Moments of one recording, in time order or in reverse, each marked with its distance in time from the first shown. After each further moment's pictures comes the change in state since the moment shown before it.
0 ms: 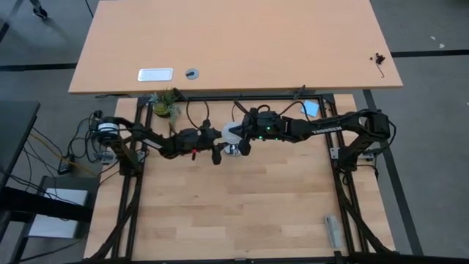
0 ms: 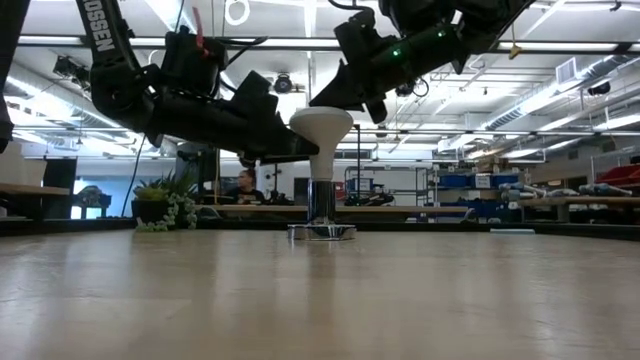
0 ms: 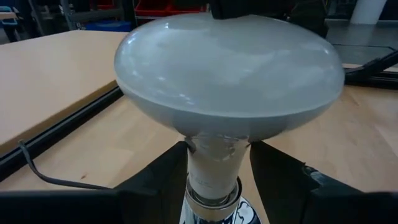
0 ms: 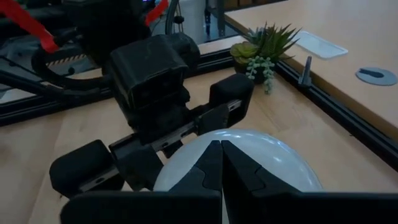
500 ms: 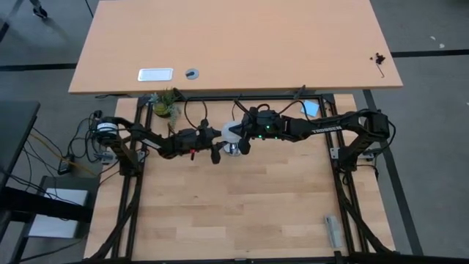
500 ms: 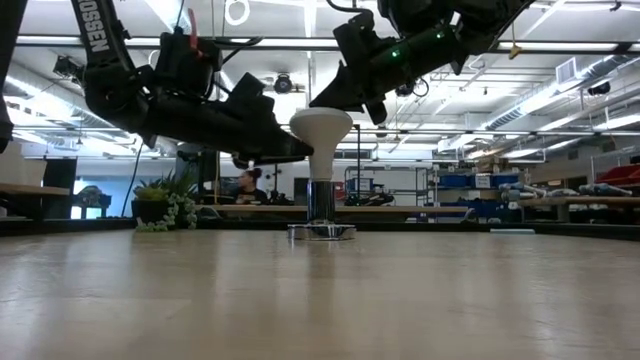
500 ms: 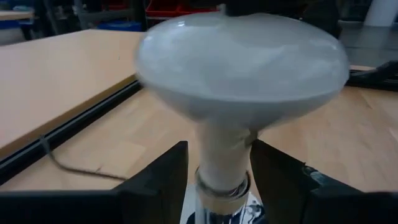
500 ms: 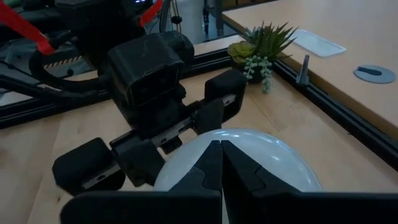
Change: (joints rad) left arm 0.022 -0.014 -0.032 0.010 -0.050 -0.013; right arm -0.007 0.001 0.001 -0.006 -0.007 0.011
